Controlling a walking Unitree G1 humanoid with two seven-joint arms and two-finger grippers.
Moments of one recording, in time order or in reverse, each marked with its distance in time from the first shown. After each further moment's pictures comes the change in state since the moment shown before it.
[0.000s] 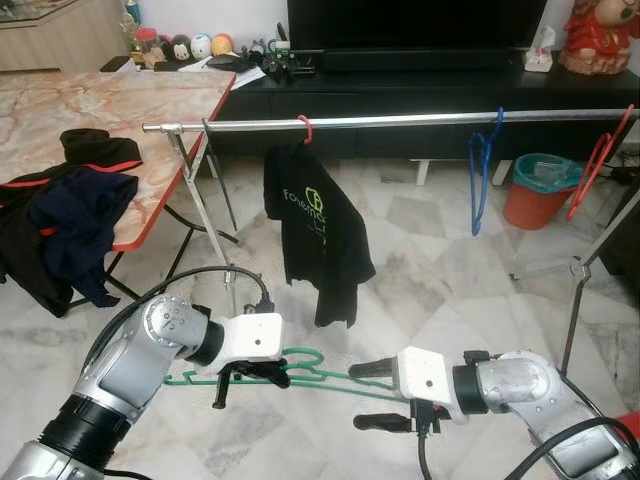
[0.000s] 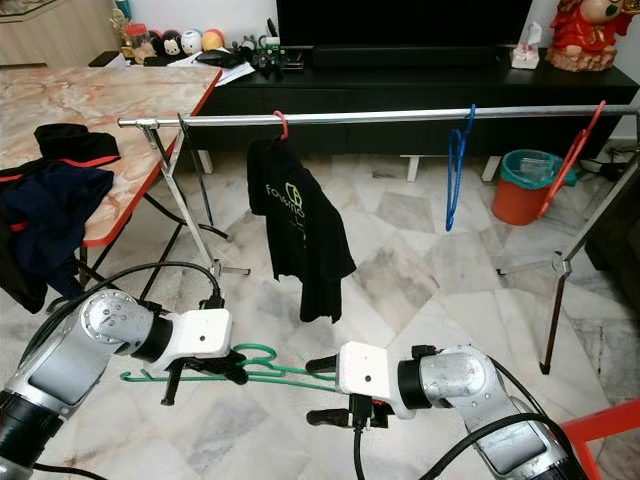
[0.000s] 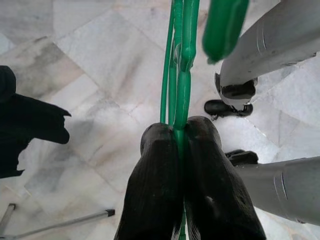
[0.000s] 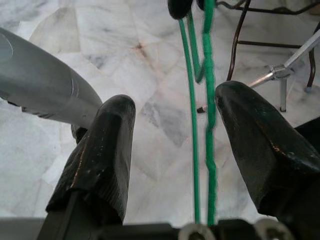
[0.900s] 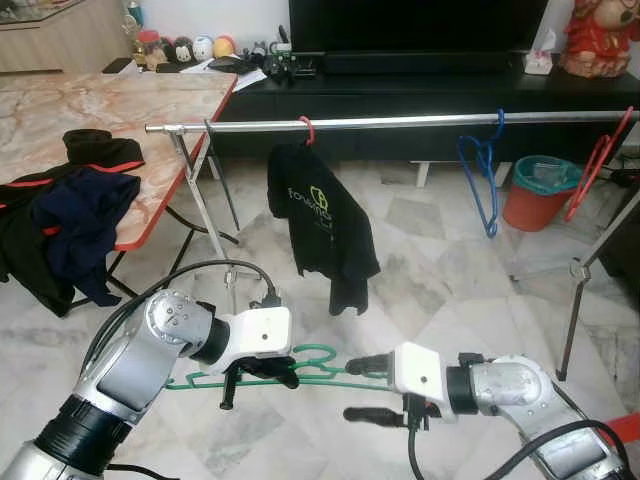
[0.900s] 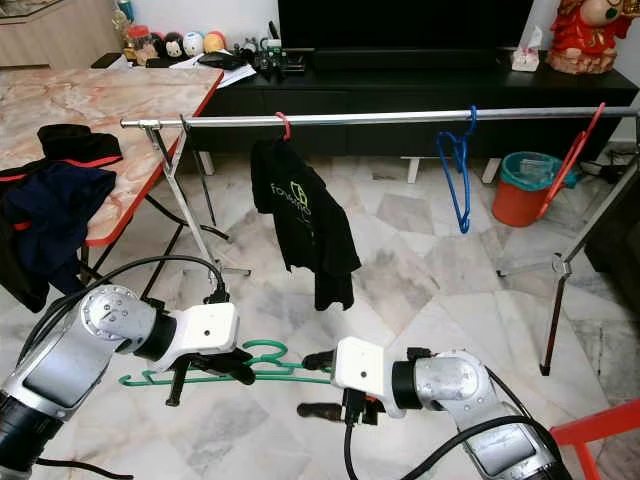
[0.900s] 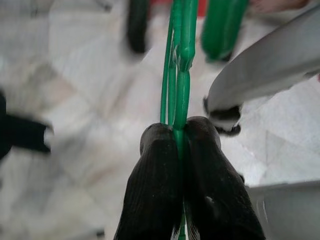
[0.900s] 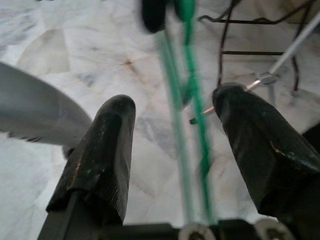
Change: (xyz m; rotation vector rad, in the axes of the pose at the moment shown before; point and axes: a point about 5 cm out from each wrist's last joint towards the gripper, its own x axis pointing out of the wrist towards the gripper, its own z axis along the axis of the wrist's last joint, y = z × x) left arm 0.000 -0.005 0.027 -0.006 -0.080 -0.036; right arm 0.008 -0.004 -0.004 0.043 -0.057 -0.084
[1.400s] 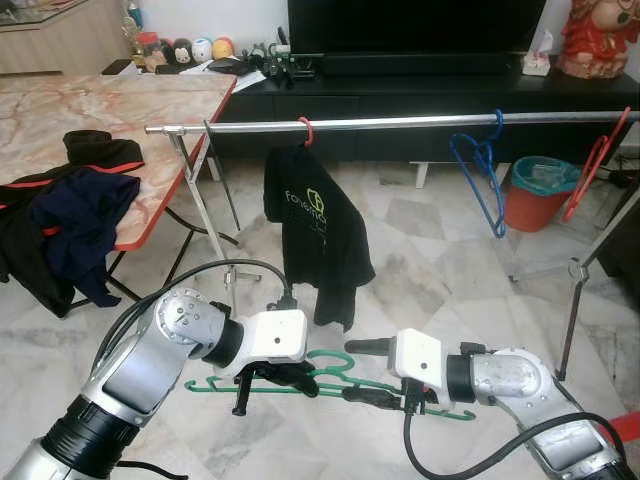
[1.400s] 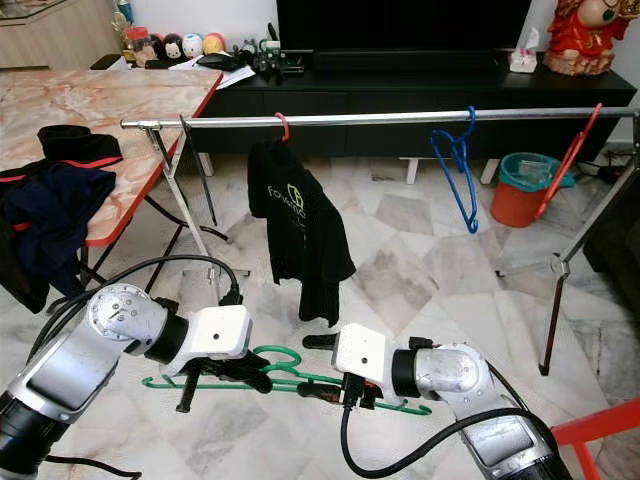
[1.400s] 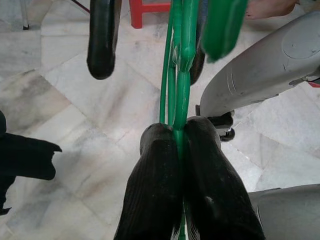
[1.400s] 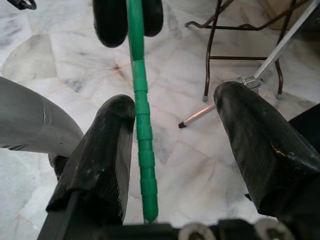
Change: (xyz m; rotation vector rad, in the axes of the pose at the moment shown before) left arm 0.001 -0.002 0.006 0.007 -0.016 -0.027; right arm -0.002 -0.005 0.003 -0.011 -0.021 -0.024
